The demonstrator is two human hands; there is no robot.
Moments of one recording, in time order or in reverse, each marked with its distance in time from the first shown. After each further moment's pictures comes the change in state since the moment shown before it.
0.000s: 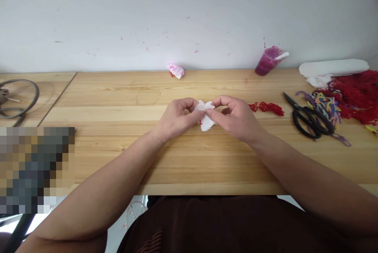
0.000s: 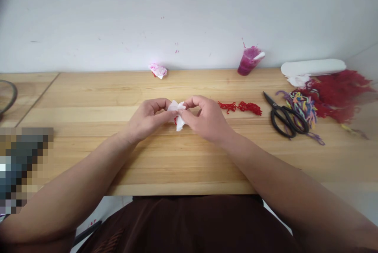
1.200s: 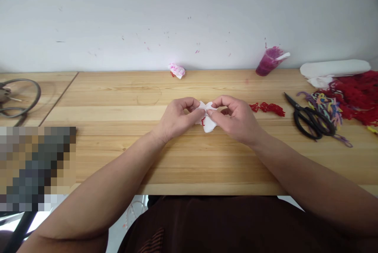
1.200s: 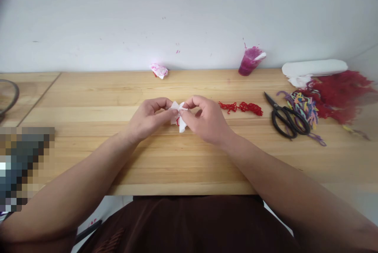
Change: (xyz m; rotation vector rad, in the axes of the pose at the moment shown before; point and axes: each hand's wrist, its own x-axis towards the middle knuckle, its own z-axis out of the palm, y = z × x) left_hand 0.000 0.000 0.001 -0.009 0.018 0.026; right_hand -0.001 0.001 0.003 0.008 0.016 -0.067
